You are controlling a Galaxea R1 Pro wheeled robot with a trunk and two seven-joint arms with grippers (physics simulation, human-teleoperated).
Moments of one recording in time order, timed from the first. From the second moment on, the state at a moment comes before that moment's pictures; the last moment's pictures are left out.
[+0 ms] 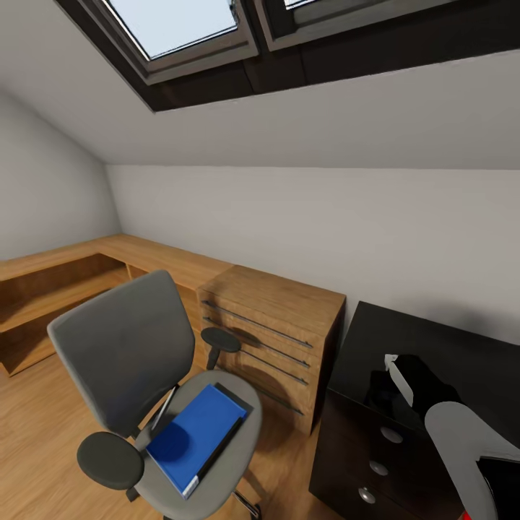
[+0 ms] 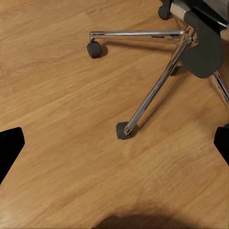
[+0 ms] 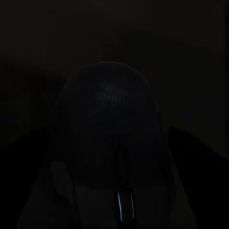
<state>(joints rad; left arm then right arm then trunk) -0.05 0.02 0.17 -0.20 0.32 -0.60 -0.04 -0.86 -0.18 -0.07 -0.45 -0.06 0.70 -0.06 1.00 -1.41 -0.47</state>
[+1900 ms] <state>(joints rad) -0.05 0.02 0.17 -0.18 0.32 -0.59 -0.04 -0.86 -0.18 -0.19 -0.61 -0.05 0.84 -0.06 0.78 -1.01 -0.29</state>
